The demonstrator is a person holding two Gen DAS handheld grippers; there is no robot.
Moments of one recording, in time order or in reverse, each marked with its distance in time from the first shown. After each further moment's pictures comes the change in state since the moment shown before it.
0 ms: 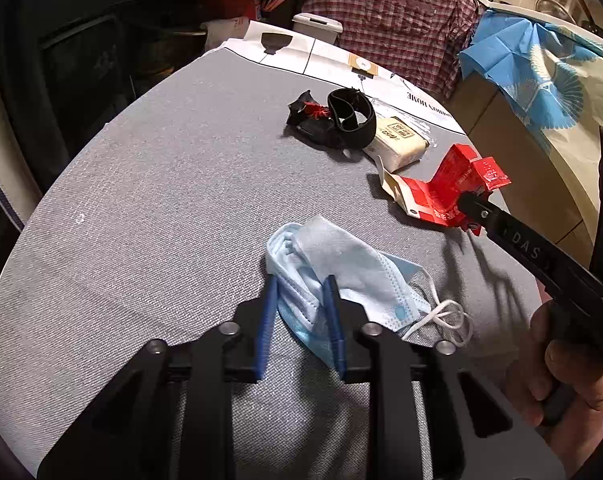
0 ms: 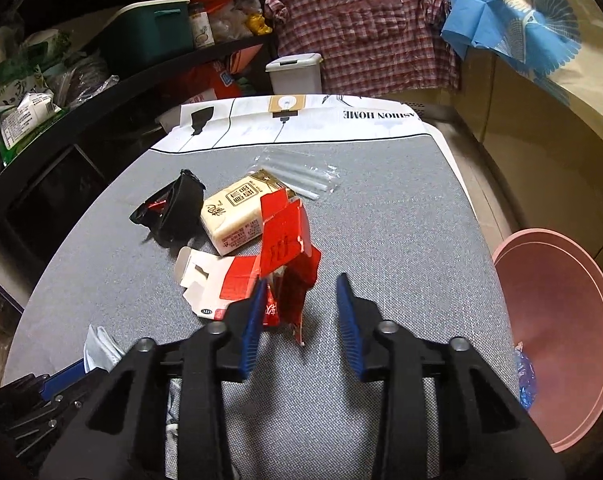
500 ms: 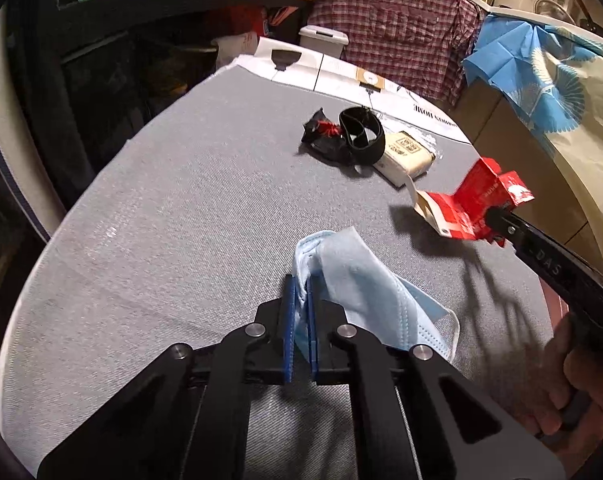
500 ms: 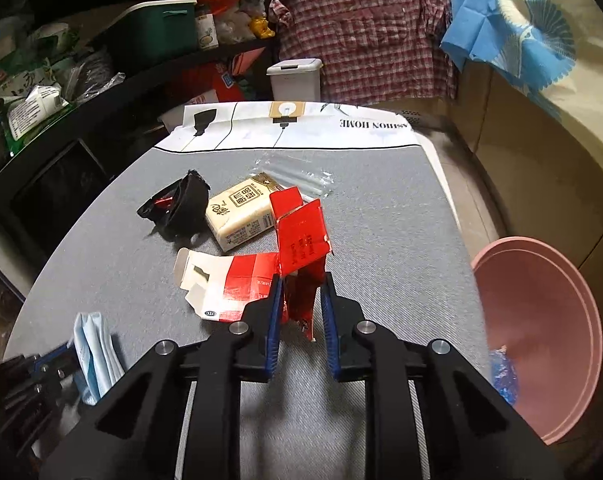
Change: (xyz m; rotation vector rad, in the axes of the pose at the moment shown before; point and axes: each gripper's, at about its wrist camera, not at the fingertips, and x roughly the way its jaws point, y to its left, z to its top) left arm -0.020 0.006 0.001 0.023 -0.053 0.042; right arm -0.030 0.001 -0.004 -0.043 -0.021 -0.040
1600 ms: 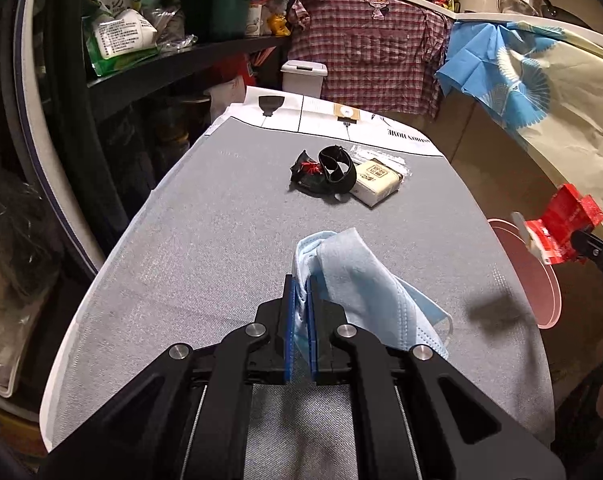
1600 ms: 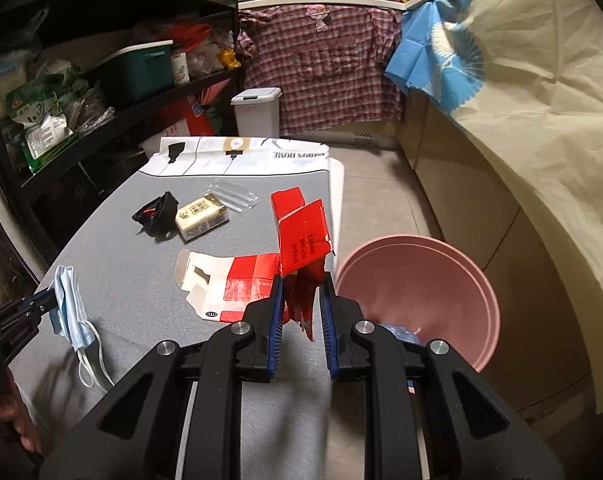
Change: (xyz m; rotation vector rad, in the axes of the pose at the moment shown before) left arm -0.065 -0.011 -0.005 0.106 -0.103 0.013; right arm -0.135 -0.068 -0.018 0.019 -0.077 -0.111
